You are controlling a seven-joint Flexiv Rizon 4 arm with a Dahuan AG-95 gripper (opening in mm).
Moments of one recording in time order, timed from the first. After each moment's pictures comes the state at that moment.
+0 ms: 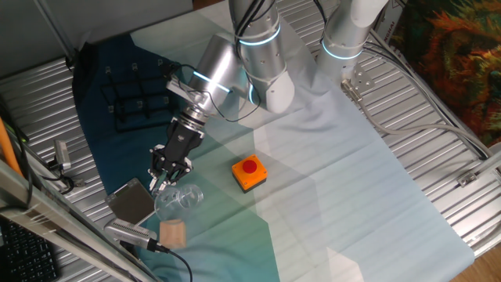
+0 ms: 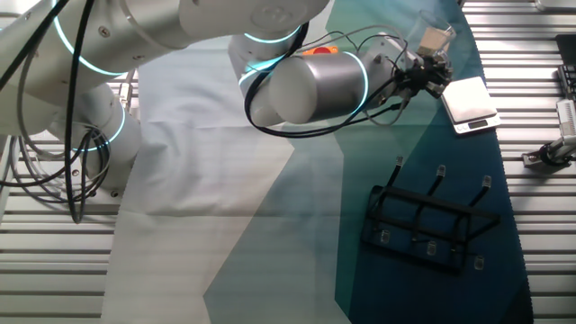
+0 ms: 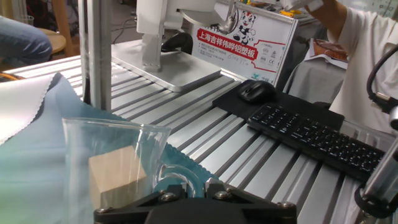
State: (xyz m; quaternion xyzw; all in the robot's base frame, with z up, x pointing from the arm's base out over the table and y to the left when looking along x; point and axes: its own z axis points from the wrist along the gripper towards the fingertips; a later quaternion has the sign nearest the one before) arm 0.674 0.149 0.095 -0.31 0.80 0.08 0.50
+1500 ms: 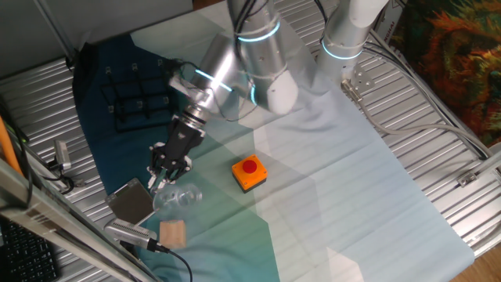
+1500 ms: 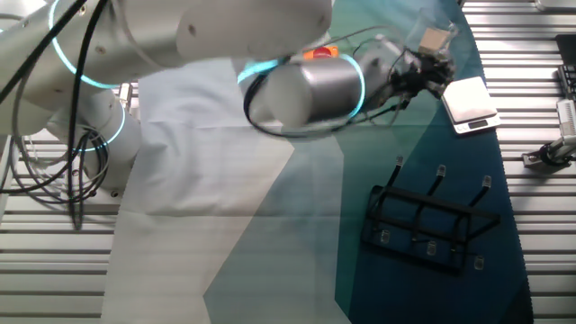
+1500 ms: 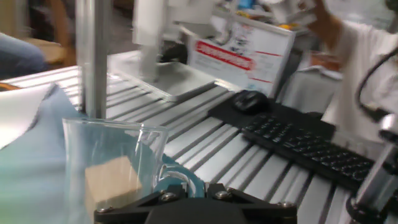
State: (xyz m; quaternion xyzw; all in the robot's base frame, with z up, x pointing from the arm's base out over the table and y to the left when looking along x) arm 0.667 0.143 0.111 -0.30 0.80 0.06 0.52
